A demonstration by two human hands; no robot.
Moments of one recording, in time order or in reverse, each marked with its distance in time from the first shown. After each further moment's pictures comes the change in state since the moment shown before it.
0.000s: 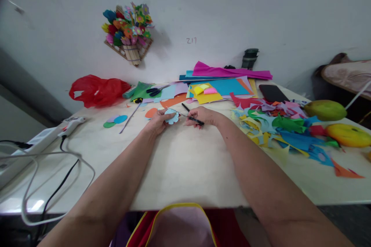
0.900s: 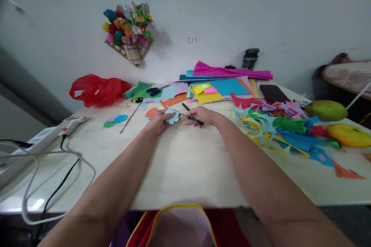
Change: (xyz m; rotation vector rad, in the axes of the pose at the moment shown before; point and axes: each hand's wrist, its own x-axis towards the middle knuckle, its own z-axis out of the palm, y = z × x) left_hand 0.001 -0.002 0.000 -0.053 0.013 -0.017; right_hand 0.002 0.000 0.002 -0.040 0.027 -0.015
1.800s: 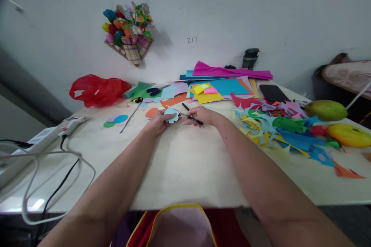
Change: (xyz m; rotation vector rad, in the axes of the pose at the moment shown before) left_hand -0.002 0.003 0.000 0.010 -0.006 -0.017; right_hand 0.000 -0.001 0.000 0.051 0.005 -0.025
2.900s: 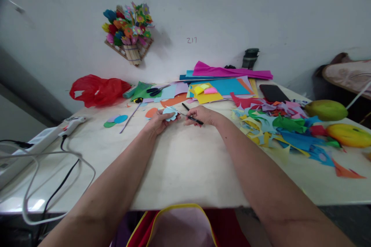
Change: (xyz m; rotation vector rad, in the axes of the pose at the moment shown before) left_hand 0.001 -0.002 -0.002 -0.085 0.015 0.014; right_hand -0.002 -0.002 -0.001 0.002 -0.007 0.009
